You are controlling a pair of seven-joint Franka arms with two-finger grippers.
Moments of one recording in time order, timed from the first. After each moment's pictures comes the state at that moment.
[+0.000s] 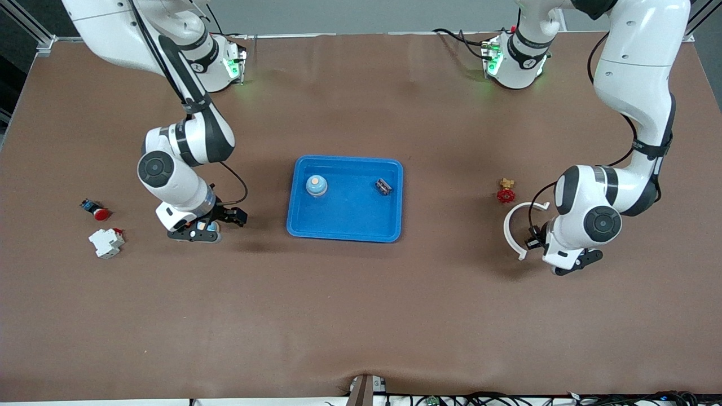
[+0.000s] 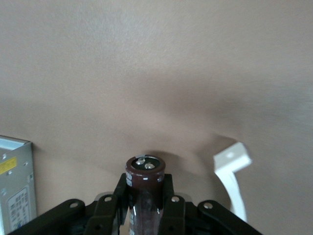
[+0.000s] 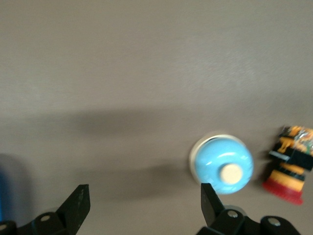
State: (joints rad) left arm -0.07 0.59 -0.01 -1.82 0.12 2.25 -0.54; right arm 0.22 0.37 -0.01 -2.13 0.01 2.53 0.25
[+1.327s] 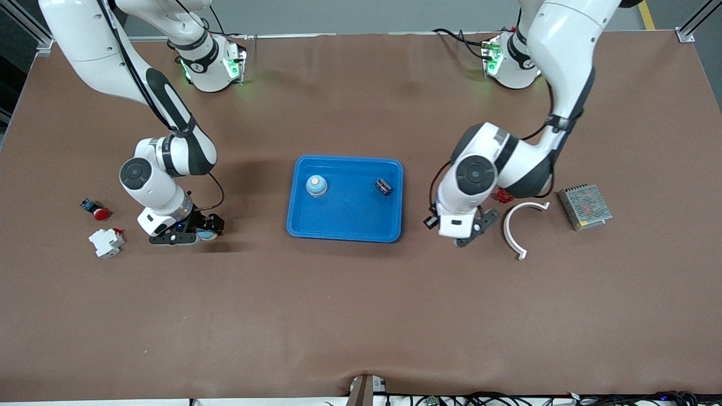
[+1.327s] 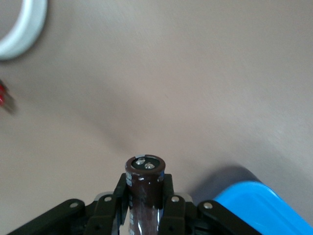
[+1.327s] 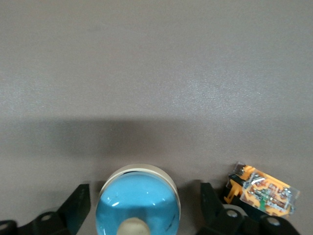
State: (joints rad) left arm -0.32 0.57 -0.27 -1.68 0.12 2.14 -1.32; right arm 0.09 0.48 0.00 -2.21 0.01 2.81 0.05
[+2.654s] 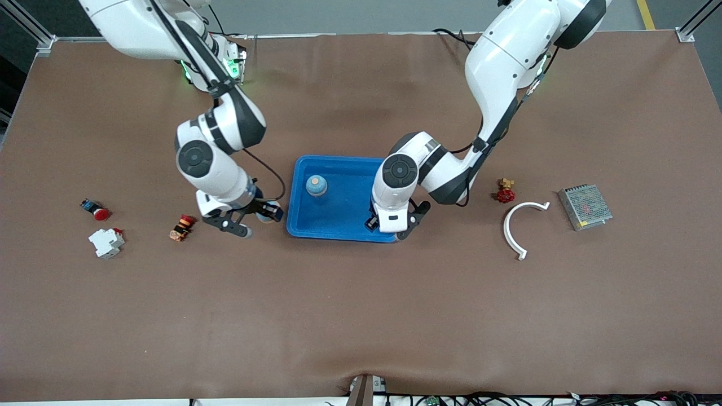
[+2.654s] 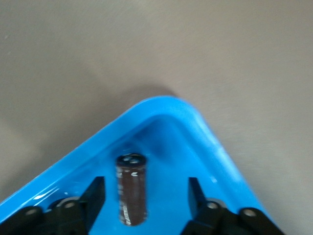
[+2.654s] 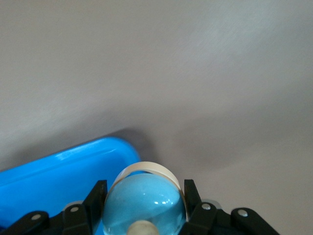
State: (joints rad) left arm -0.49 0.79 -0.26 -1.48 0.12 2.30 -1.62; right arm 0.22 0.40 0.25 -1.99 0.02 2.41 0.86
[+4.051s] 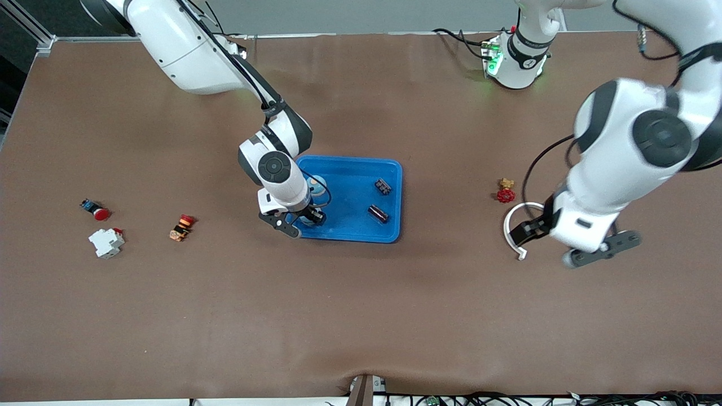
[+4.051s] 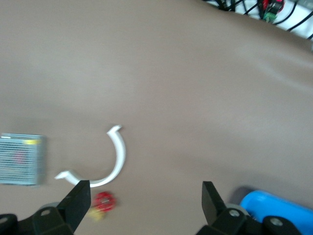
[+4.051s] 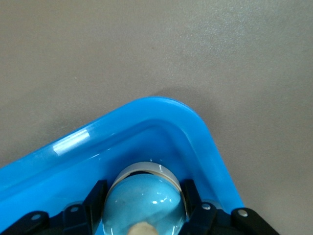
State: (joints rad) left arm -0.04 0.33 -0.25 -1.42 0.12 1.81 -0.57; right arm 0.38 0.64 0.21 -1.86 -0.16 2.52 1.22
